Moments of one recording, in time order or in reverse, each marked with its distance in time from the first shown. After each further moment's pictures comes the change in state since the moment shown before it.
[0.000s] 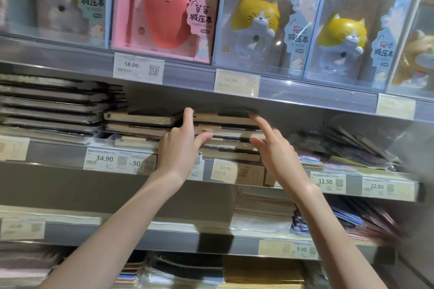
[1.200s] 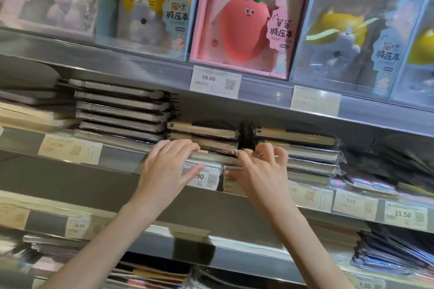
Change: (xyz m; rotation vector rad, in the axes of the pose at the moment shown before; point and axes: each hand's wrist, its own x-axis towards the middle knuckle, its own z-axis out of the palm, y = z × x) left_hand -0.021 -0.141 -0.061 0.277 0.003 0.264; right_hand 0.007 -0.110 0.098 -0.571 0.282 -0.380
